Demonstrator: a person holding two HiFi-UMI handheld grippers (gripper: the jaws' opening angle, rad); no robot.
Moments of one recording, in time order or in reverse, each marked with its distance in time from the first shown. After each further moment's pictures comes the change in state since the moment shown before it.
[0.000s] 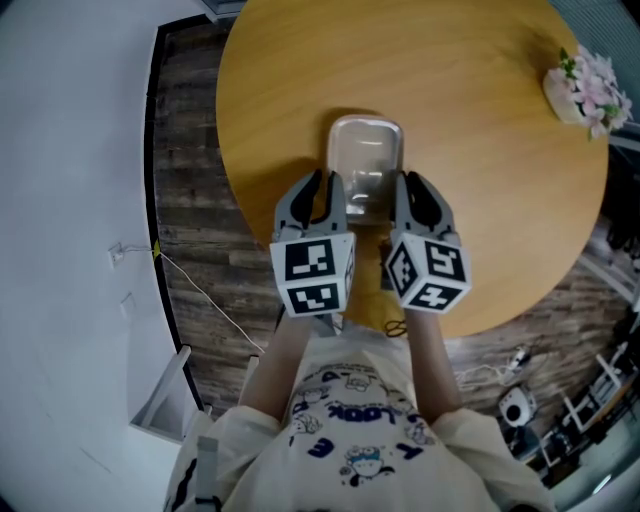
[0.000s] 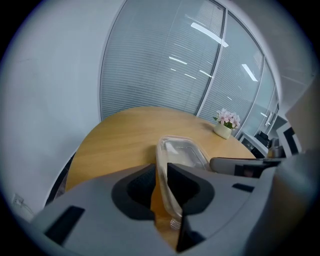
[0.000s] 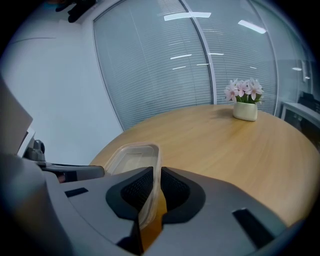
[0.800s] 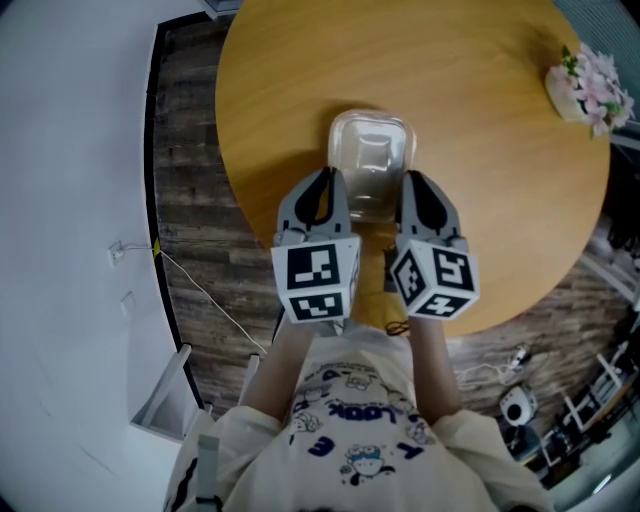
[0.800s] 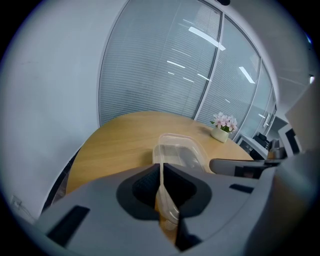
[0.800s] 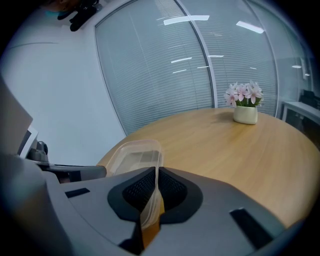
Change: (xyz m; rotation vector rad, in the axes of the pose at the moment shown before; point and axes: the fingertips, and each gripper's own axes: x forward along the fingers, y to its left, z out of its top) left arm -0.009 -0.008 0.012 0.014 -0.047 -0.009; right arm -0.012 0.004 0.011 0.003 -0.047 0.028
